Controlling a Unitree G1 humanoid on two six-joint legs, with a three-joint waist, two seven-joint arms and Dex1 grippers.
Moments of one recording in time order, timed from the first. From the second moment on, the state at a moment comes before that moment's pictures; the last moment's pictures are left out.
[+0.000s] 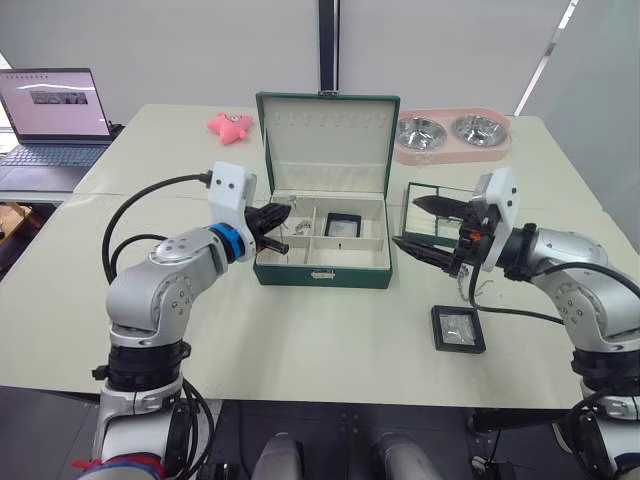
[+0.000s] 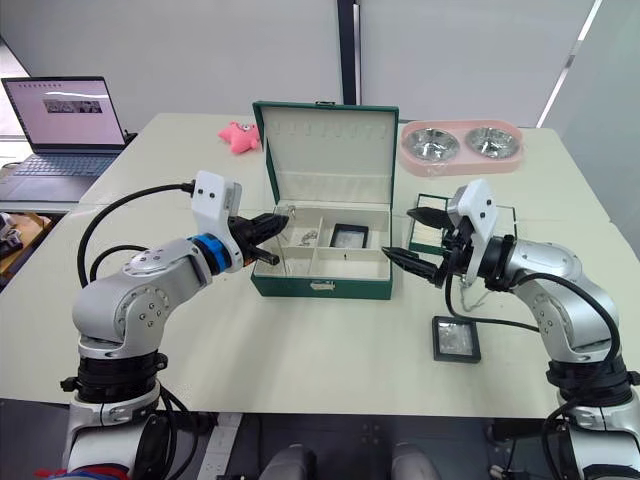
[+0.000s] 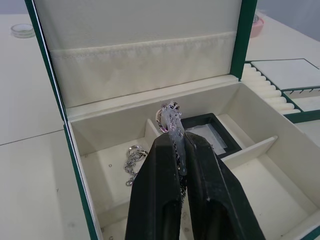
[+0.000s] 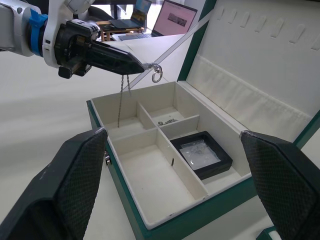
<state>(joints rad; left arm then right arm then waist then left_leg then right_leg) -0.59 0.46 0.12 -0.25 -0.49 0.95 -0.35 -0.53 -0.64 -0.04 -0.26 0.53 0.60 0.85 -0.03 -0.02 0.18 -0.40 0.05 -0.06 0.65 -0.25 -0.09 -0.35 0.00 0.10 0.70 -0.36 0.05</state>
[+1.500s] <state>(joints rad) -0.52 0.44 0.09 -0.28 -0.53 0.88 -0.47 -0.51 -0.64 -0.04 -0.23 0.53 0.58 0.85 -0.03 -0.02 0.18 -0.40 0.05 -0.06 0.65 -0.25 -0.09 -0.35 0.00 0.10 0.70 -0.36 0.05</state>
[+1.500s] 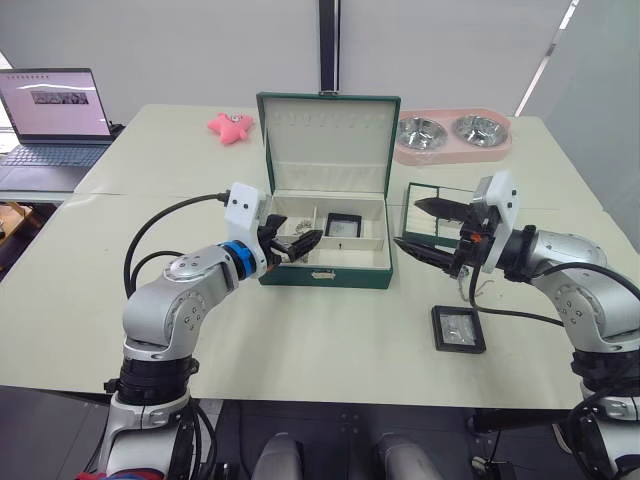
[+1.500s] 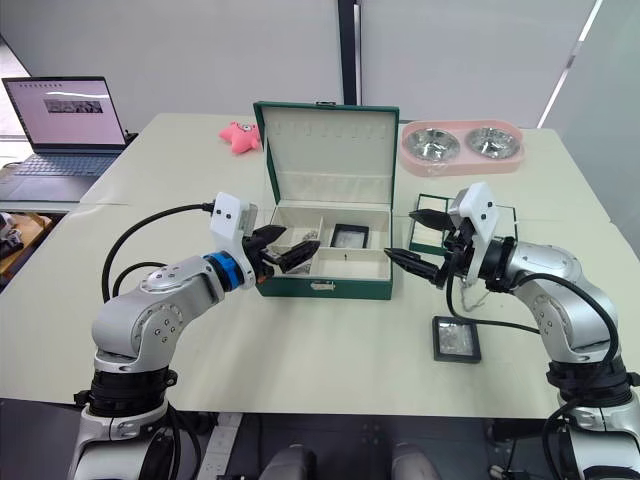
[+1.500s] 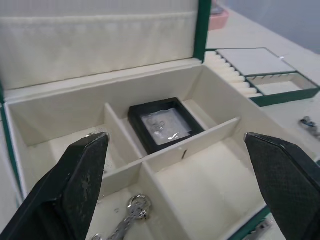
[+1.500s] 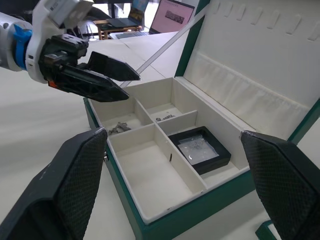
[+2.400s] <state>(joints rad) -0.15 0.76 0.51 0.08 -0.48 0.55 -0.64 -0.12 -0.70 -0.35 0.01 0.46 0.35 0.81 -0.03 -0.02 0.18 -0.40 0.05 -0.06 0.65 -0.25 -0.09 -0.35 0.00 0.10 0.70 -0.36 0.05</state>
